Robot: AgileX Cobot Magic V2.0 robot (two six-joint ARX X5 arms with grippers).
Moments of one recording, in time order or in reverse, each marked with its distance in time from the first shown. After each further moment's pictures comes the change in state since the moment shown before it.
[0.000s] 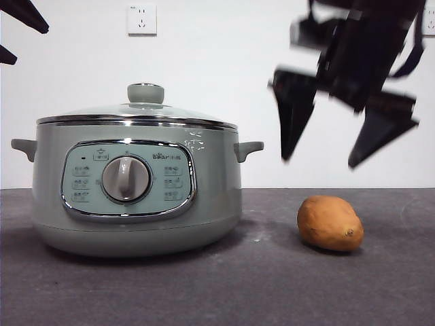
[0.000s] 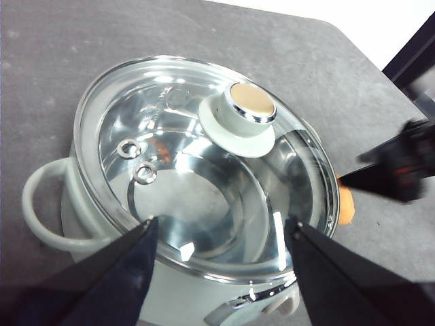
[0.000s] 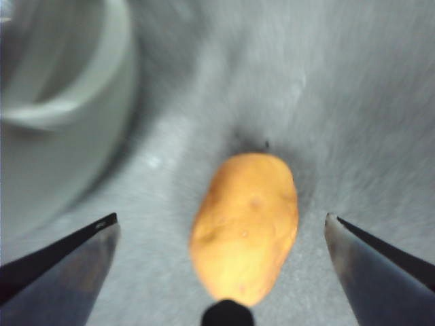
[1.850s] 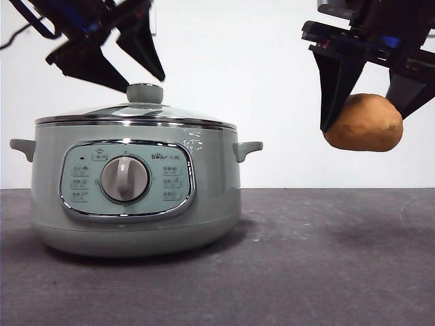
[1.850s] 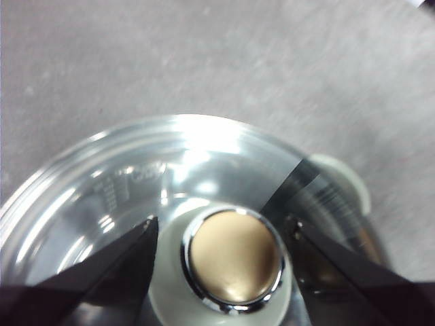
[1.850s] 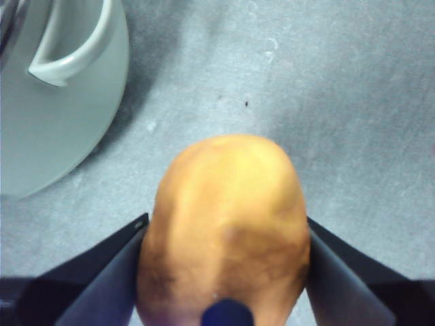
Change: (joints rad) left arm -0.318 0.623 0.392 0.131 -0.321 0.062; right arm -0.001 -0.194 0.000 -0.183 0.001 0.040
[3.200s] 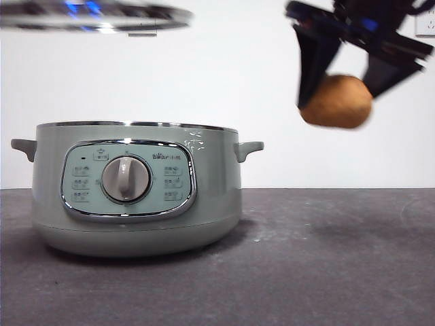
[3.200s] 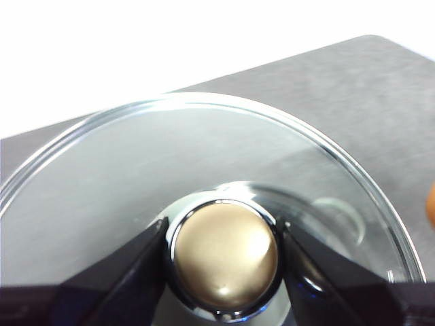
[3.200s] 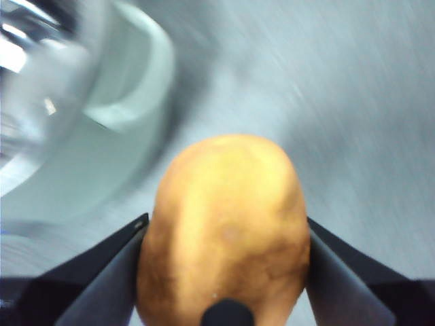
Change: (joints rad) left arm -0.029 -0.376 0.040 -0.189 -0.203 0.108; right arm 0.043 0.000 0.057 0.065 -0.003 -0.025
